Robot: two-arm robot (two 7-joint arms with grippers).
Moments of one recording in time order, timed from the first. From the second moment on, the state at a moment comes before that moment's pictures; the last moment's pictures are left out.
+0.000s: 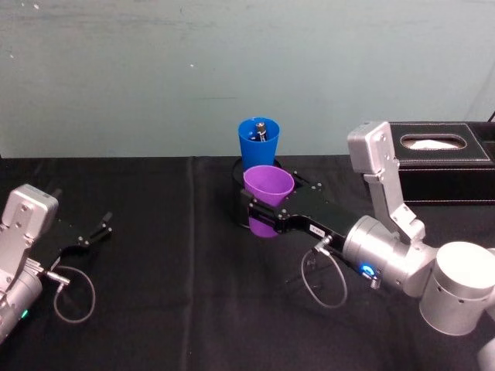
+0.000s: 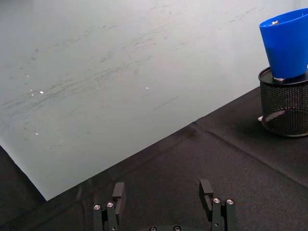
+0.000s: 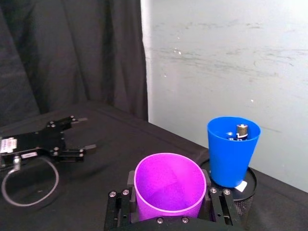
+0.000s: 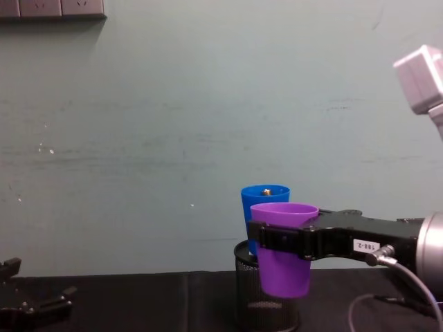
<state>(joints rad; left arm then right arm) -0.20 0.60 0.45 -1.41 -0.25 -0.12 0.03 0.31 0.36 -0.42 -1.52 0.39 0.13 0.40</state>
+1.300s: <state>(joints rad) -0.20 0.60 0.45 -1.41 -0.25 -0.12 0.03 0.47 0.28 -0.43 -1.30 0.33 0.05 0.42</state>
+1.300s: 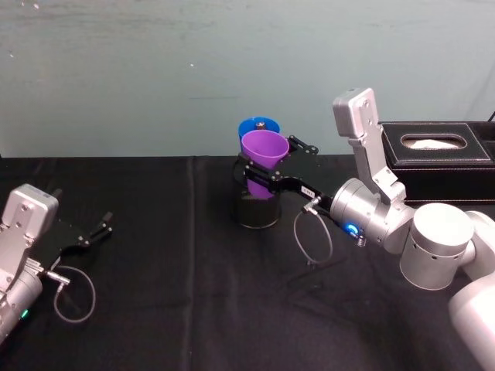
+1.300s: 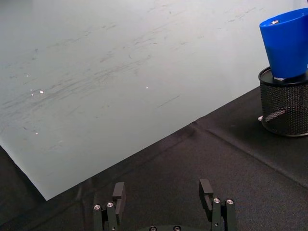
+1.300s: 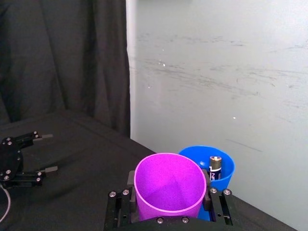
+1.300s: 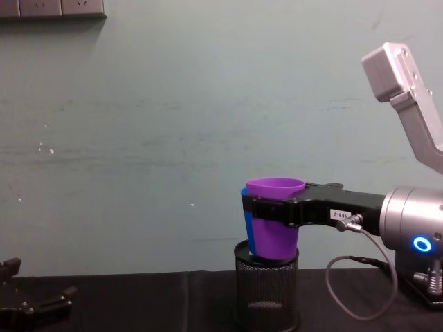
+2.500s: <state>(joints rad) -0.20 0.60 0.45 -1.41 -0.25 -0.12 0.03 0.52 0.25 -0.41 -1.26 0.32 0.06 0.41</state>
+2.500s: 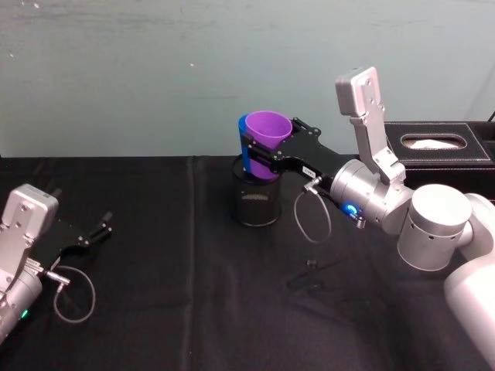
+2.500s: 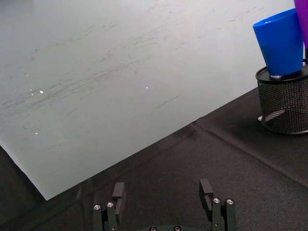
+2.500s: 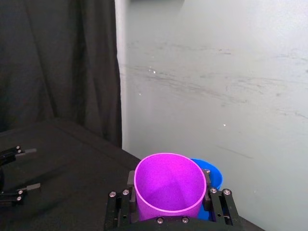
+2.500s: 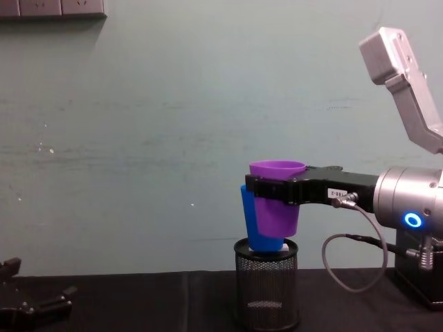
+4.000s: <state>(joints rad) -0.20 0.60 0.45 -1.41 -0.25 -0.12 0.03 0.58 0.24 -0.41 -1.21 0.33 0.05 0.43</state>
